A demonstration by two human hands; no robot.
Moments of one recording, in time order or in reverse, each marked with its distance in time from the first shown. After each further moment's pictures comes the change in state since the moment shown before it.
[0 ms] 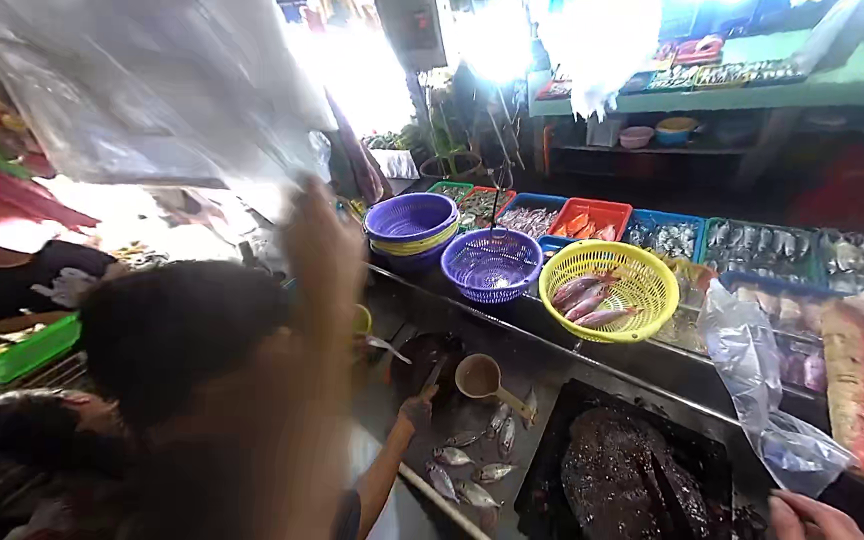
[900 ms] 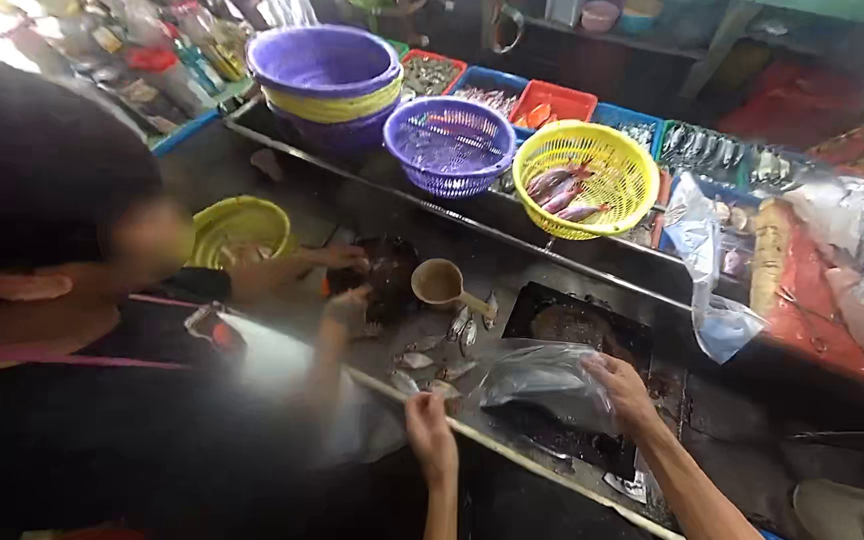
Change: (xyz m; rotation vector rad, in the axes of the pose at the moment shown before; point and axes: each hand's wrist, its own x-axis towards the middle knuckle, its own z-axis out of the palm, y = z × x) left_hand -0.442 -0.040 0.175 -1.087 -0.387 -0.720; right_hand -0.033 -0.102 0.127 0.658 -0.609 0.412
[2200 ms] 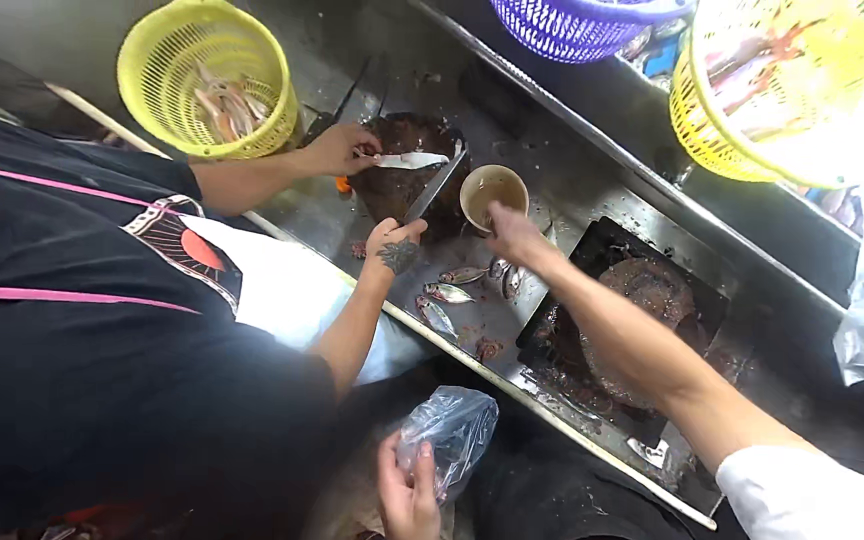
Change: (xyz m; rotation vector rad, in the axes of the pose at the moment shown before) left_hand -0.036 0.014 -0.117 0.129 0.165 -0.277; right_hand 0.246 -0.006 0.287 -1.065 -0.494 -0.275
